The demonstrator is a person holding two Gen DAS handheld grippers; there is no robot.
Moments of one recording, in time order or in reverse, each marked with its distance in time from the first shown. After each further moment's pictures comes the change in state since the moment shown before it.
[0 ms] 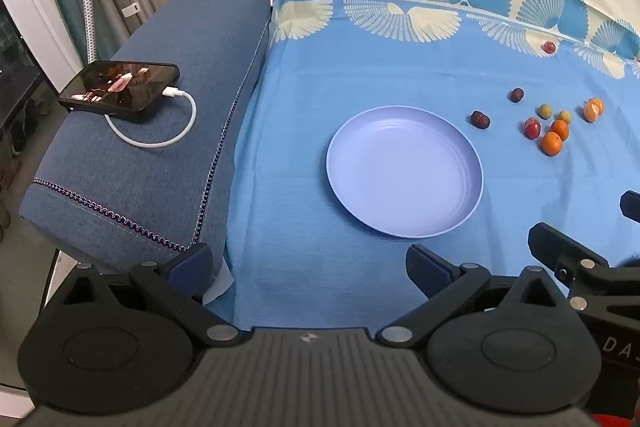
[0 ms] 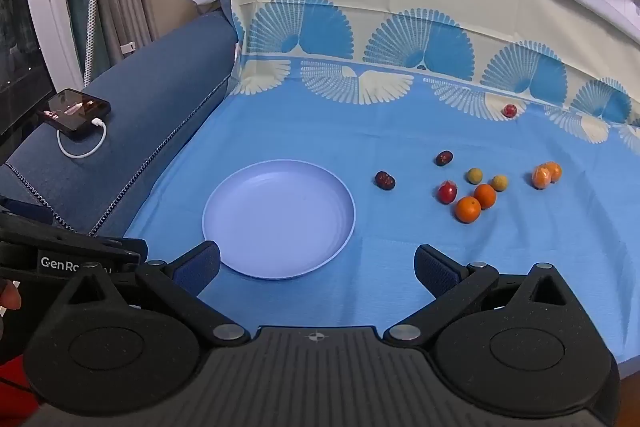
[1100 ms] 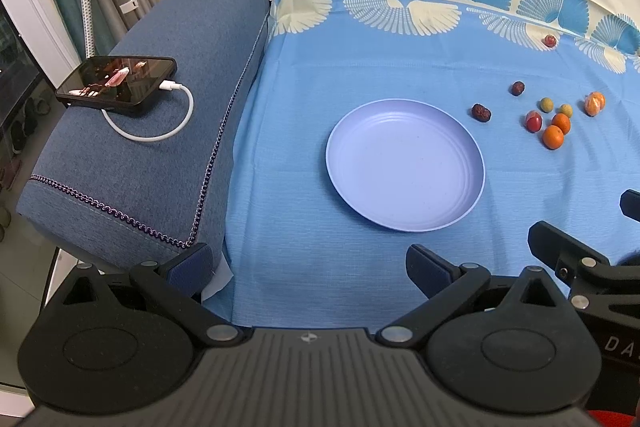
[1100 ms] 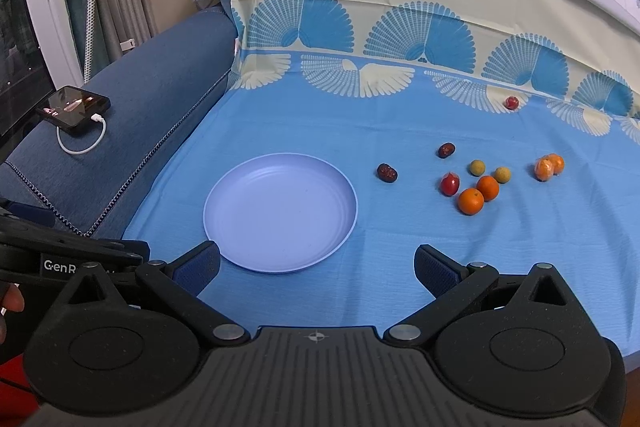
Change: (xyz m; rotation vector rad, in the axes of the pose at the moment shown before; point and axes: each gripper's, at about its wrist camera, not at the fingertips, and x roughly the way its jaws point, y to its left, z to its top) left arm 0.004 -0.001 -0.005 0.006 0.010 0.000; right arm 0.003 0.000 -0.004 0.002 -0.021 0.000
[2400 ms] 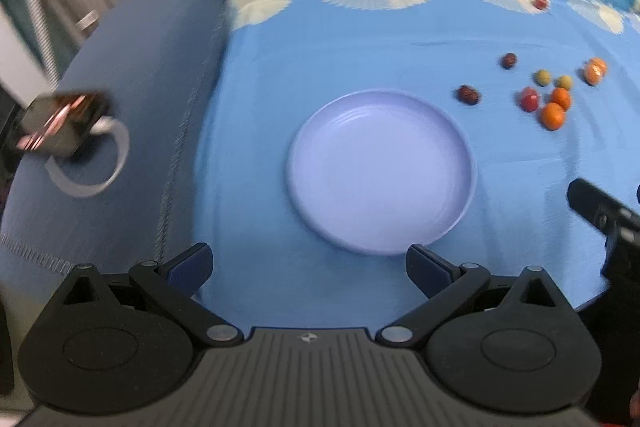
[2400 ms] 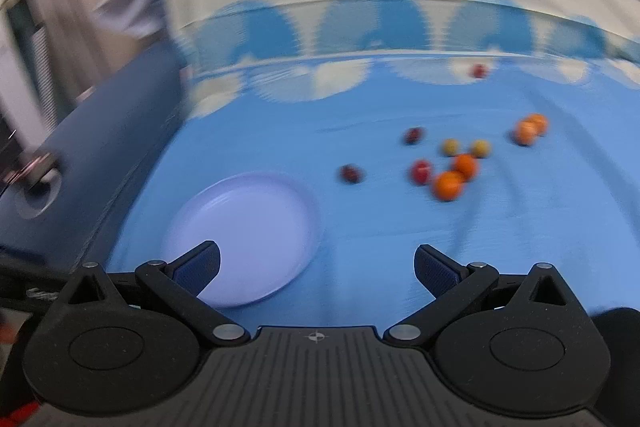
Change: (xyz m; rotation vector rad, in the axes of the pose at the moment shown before) left arm 0.042 -0.049 0.049 0.131 0.081 -0.007; right arm 0.030 -0.058 -0.002 0.187 -0.050 -0.080
